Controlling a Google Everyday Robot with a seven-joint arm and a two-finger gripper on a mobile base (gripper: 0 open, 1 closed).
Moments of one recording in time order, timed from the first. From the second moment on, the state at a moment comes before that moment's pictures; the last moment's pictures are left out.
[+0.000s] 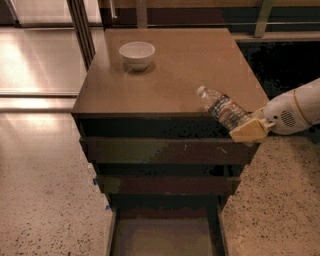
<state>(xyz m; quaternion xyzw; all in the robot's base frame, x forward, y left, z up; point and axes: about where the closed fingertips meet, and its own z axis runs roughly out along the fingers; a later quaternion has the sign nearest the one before) 0.510 -0.218 0.823 -0.37 0.86 0.22 0.27</state>
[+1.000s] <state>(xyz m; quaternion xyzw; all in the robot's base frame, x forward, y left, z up) 0.476 -0.200 0.669 -0.31 0.88 0.27 0.25</state>
